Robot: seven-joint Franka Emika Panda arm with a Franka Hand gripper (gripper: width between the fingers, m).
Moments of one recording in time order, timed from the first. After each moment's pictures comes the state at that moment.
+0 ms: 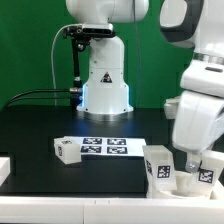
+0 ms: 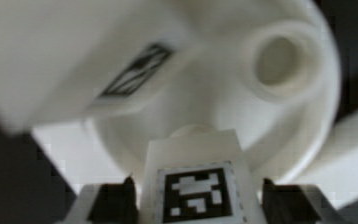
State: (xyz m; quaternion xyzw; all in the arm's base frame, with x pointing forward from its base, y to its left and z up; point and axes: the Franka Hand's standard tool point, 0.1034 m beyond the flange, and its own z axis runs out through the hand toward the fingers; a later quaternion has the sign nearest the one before) arm 0.596 0.113 0.067 0.93 0.37 -0.04 0.07
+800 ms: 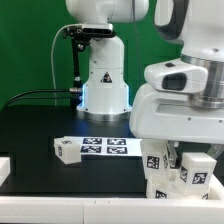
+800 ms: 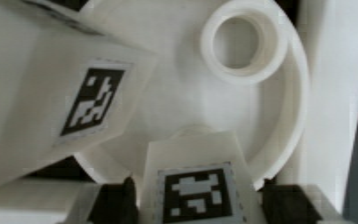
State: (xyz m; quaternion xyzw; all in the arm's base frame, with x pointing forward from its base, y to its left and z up) arm 0.598 0.097 0.066 1.00 -0.04 -0.03 0.03
